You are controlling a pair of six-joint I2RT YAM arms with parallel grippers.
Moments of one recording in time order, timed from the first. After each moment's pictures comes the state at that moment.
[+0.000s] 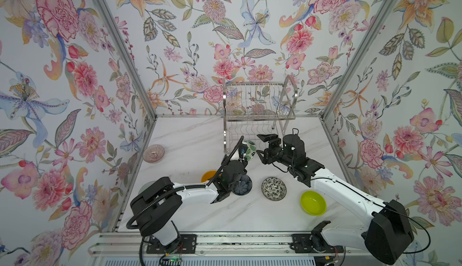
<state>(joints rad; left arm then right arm) -0.97 1.61 0.77 0.69 -0.81 0.20 0.60 1.27 0.90 0.05 -0.12 1.83</state>
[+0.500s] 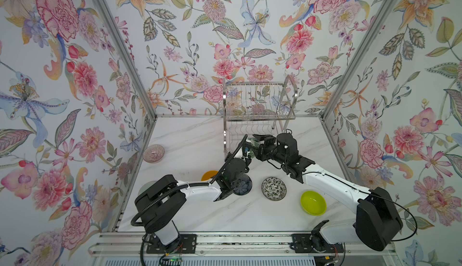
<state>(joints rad) -0.97 1.65 0.82 0.75 -0.78 0.23 0.61 1.41 0.93 0.17 -0.12 1.95</state>
